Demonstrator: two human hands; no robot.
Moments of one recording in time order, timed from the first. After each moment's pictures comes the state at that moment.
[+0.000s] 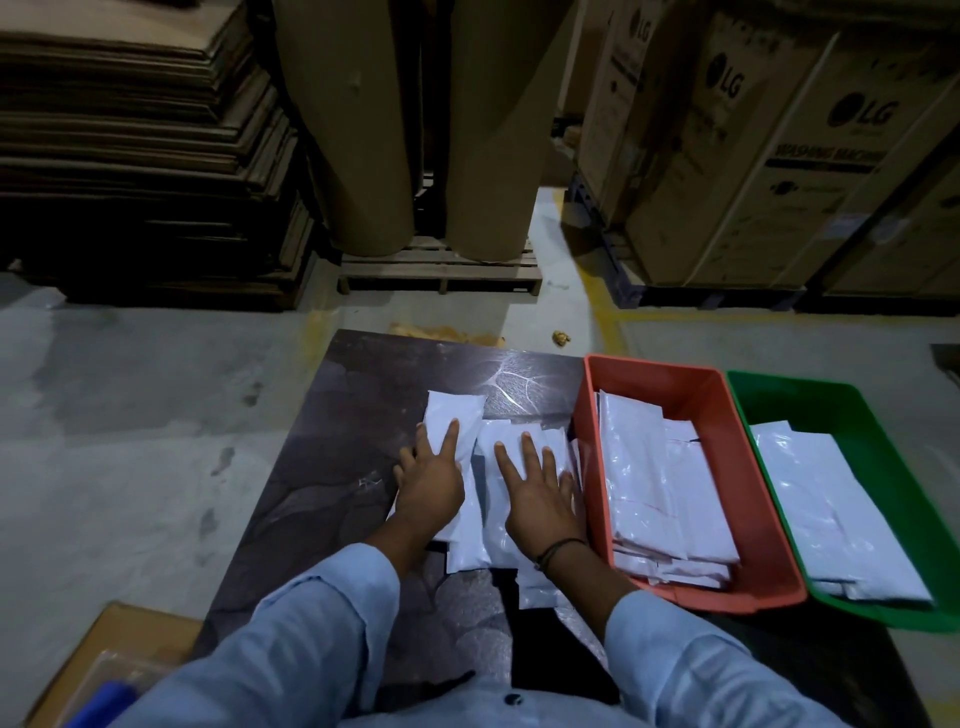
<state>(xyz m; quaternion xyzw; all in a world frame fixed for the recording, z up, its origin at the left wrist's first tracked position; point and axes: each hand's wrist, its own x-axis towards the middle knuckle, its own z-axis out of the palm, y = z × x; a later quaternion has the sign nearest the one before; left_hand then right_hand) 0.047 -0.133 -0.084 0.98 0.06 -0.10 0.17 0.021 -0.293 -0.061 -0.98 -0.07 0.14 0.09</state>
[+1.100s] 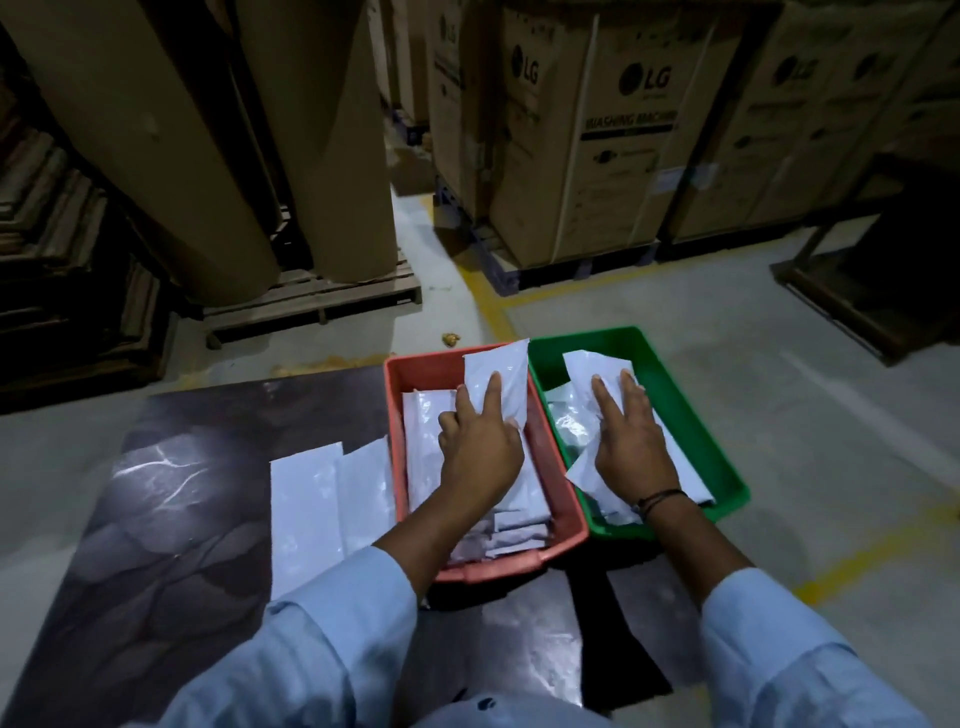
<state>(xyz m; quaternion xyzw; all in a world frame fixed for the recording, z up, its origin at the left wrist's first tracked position) 0.026 -0.433 0.036 0.95 -0.08 -0.07 0.30 -0.008 -0.643 -0.011 -0.98 0.09 -0.14 0.15</state>
